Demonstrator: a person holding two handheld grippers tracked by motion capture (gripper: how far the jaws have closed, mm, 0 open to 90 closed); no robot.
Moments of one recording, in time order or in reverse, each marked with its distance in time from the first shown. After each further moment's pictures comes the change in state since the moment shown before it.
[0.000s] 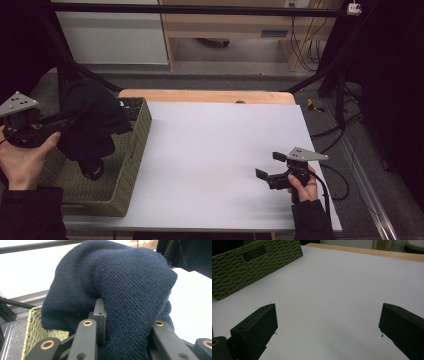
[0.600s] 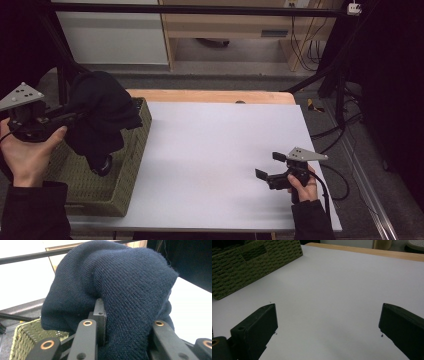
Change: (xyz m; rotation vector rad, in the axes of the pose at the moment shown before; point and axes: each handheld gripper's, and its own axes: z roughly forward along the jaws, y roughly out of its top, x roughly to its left) left arm -0.022 0.023 0.000 -0.038 -0.057 0.031; right arm 0.000 0.000 0.000 0.002 -0.001 -0.001
